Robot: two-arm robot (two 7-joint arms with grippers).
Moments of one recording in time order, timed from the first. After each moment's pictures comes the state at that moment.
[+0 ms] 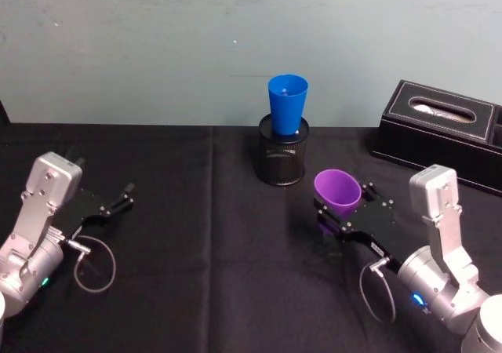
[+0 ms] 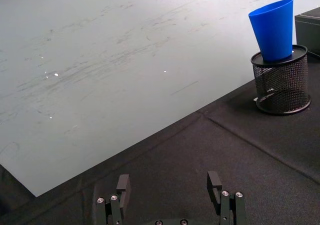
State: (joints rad) left arm -0.20 0.60 0.45 -1.41 -0.25 -0.12 0.03; right arm 0.13 0.32 -0.29 -1.44 0.21 -0.11 0.31
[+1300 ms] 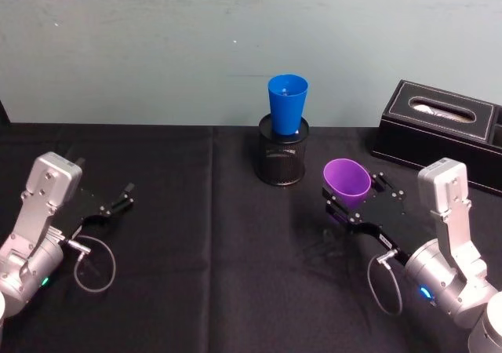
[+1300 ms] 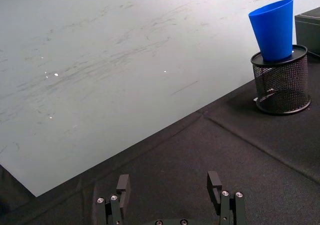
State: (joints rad) left arm -0.20 0.60 0.45 -1.41 -0.25 -0.12 0.03; right arm 0.13 0.31 -0.26 -1.46 0.17 -0.13 0.30
